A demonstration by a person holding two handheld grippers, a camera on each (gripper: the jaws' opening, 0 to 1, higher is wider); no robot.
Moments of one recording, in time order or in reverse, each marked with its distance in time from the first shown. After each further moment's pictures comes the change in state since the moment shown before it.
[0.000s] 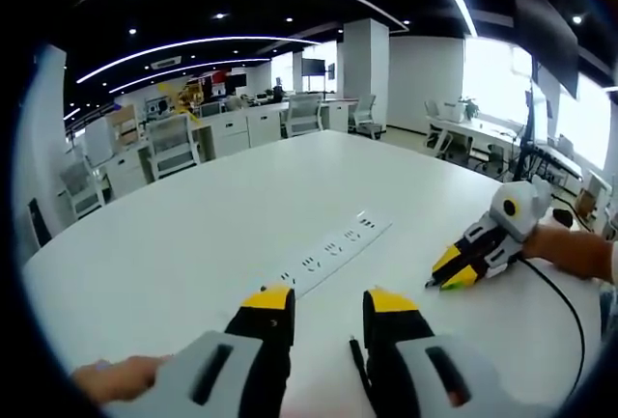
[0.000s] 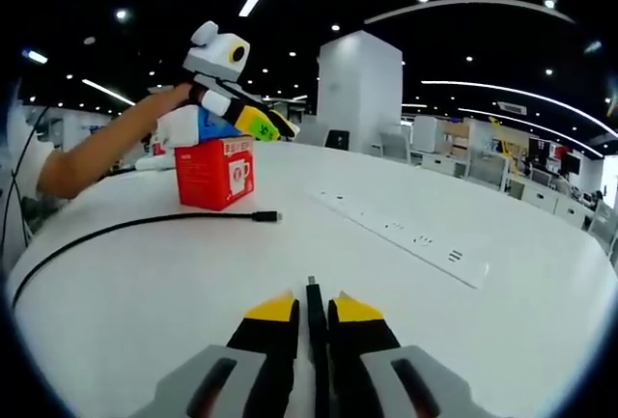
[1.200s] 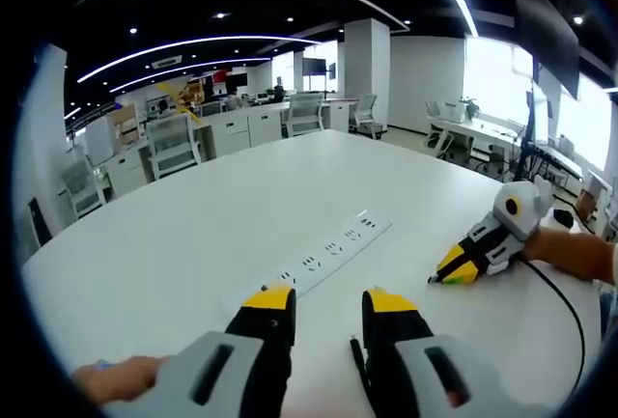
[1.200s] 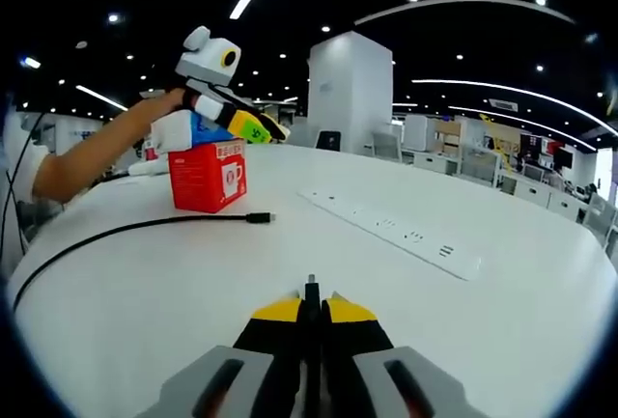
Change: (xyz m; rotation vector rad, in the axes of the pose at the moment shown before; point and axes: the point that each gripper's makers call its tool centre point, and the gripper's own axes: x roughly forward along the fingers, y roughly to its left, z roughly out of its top) left arm -0.001 0.000 0.000 -0.003 0.001 0.004; right arm -0.008 -0.002 -0.001 0.030 -0.007 -0.033
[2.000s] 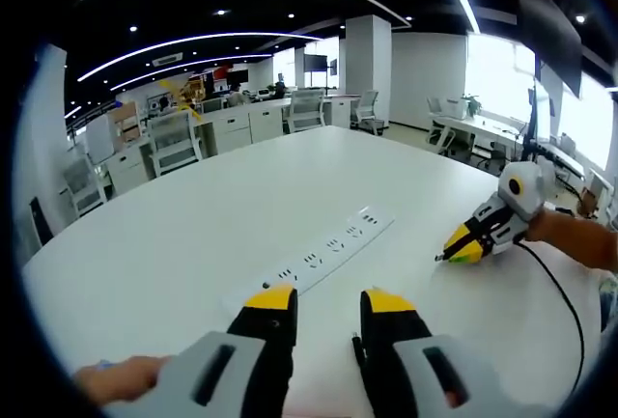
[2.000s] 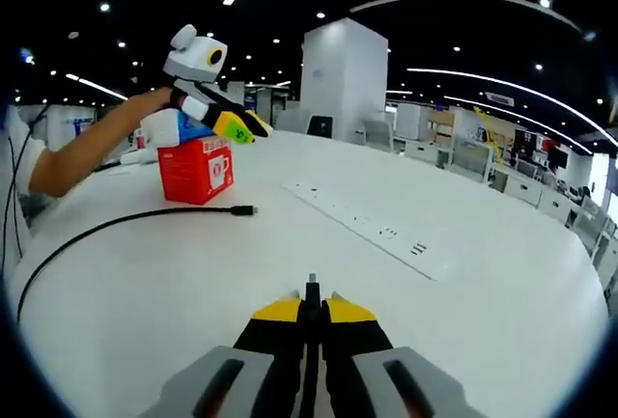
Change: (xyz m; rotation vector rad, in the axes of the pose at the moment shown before) left arm 0.000 0.003 0.000 -0.001 0.019 0.007; right arm -0.017 -0.018 0.005 -0.054 0.111 -0.039
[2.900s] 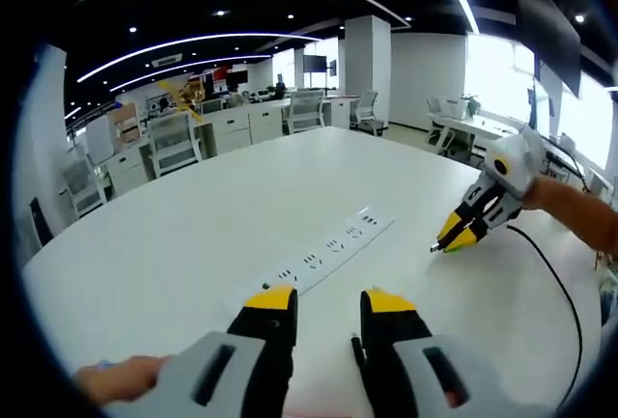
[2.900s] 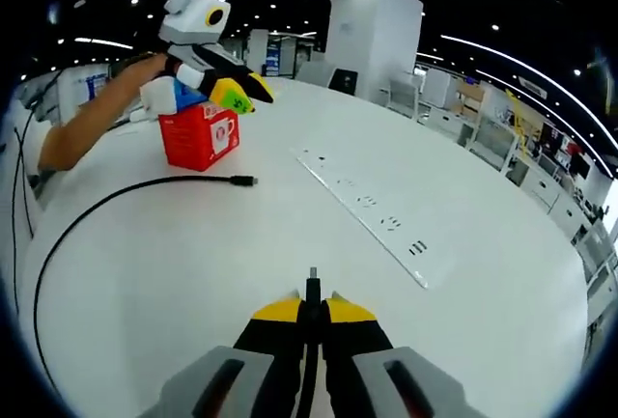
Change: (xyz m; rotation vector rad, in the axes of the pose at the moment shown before) left arm 0.001 -0.001 0.000 0.002 -0.005 -0.001; right arm -0.005 0.010 0.004 -0.070 0.231 0.089
